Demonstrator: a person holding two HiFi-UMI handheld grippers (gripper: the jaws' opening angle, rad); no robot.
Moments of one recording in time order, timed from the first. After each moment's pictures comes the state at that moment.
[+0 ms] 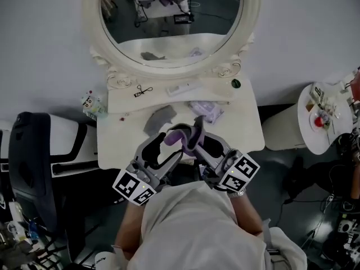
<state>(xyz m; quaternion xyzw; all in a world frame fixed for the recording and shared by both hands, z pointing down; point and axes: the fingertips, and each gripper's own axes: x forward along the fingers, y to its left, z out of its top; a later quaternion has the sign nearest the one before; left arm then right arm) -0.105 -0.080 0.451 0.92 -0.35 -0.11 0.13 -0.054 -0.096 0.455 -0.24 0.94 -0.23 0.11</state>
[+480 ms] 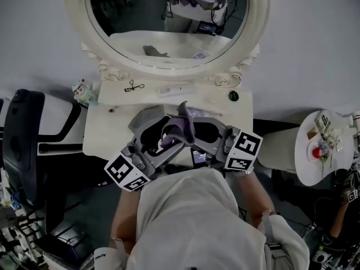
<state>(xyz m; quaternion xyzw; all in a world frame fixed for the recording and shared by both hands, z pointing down) -0.016 -0.170 0.422 0.91 -0.37 -0.14 0.10 -0.010 -0.174 0.435 0.01 0.98 -0.20 0.03</state>
